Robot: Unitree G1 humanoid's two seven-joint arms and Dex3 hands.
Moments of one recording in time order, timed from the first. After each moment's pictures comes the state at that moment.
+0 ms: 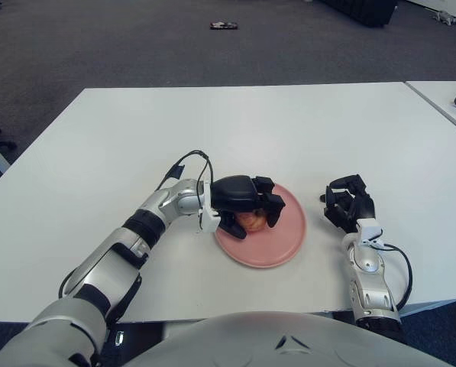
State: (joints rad) left arm -0.52 0.31 -0.56 0.65 0.62 -1.12 -0.20; right arm 0.17 -0.01 -0.10 0.08 -0.10 -0.21 -0.19
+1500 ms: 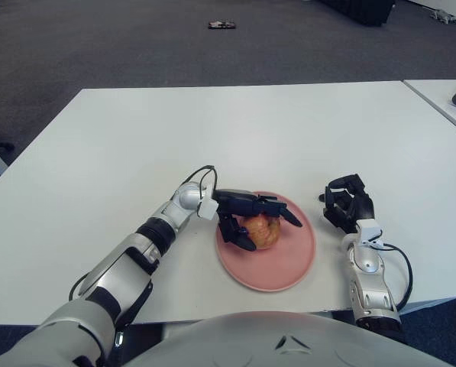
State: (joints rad) left arm -0.51 0.23 -0.60 0.73 -0.07 -0.98 -0.97; right arm 0.17 -0.02 -0.10 0.10 -0.10 -0.24 -0.19
